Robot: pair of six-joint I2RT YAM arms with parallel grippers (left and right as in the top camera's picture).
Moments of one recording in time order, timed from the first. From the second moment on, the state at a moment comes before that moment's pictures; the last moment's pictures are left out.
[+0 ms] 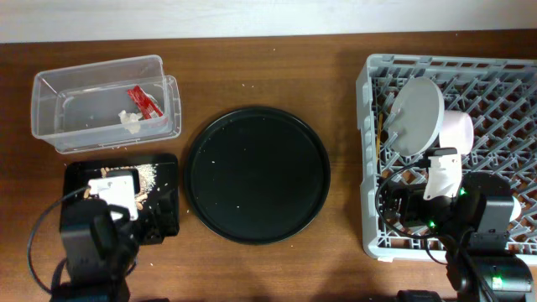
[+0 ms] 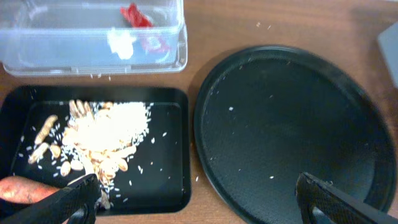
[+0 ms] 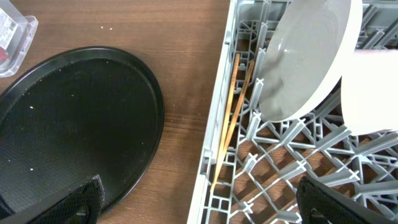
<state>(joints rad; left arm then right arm) 0.10 0.62 0.85 -0.91 0.13 -0.05 -0.07 0.70 0.85 -0.83 -0.22 -0.03</state>
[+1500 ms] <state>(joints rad) 0.03 0.41 0.71 -0.83 0.10 -0.05 0.08 0.01 0.01 -0.08 0.02 -0.06</state>
